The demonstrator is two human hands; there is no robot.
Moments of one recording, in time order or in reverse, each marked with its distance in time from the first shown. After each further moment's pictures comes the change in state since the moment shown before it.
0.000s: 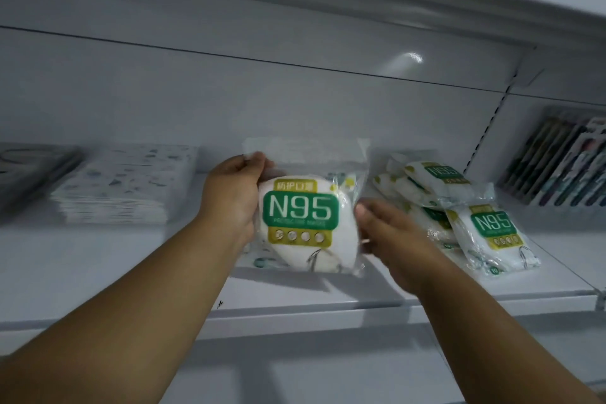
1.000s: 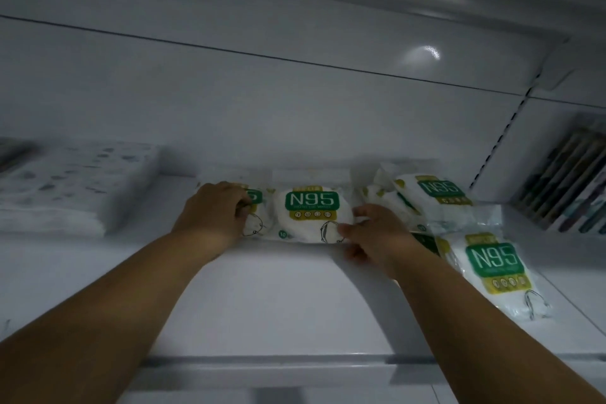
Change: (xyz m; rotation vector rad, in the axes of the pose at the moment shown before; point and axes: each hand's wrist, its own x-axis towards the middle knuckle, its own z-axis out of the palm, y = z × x) left_hand 0.075 -0.071 0.007 1.480 -0.200 0.458; right_hand 0.110 0.030 -0.070 -0.370 0.121 0.301
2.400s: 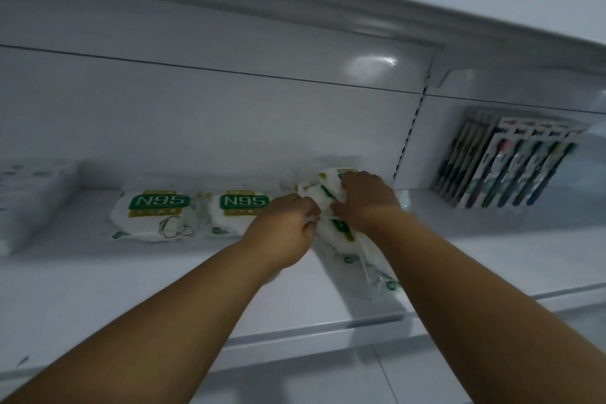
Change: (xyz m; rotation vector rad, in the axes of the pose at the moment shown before) left_hand -0.019 0.188 0.056 -0.296 -0.064 0.360; right_hand 0.002 0.011 -0.108 -0.991 0.283 -0.215
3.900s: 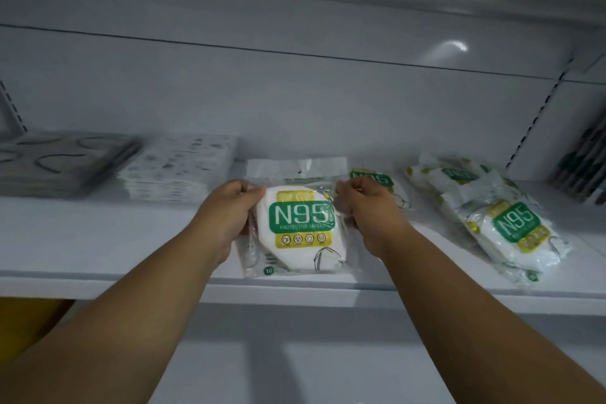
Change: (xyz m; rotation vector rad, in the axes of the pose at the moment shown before) left_hand -0.162 -0.139 -0.177 -0.817 0.355 -0.758; right_hand -0.100 -0.214 0.037 1.380 -0.123 0.037
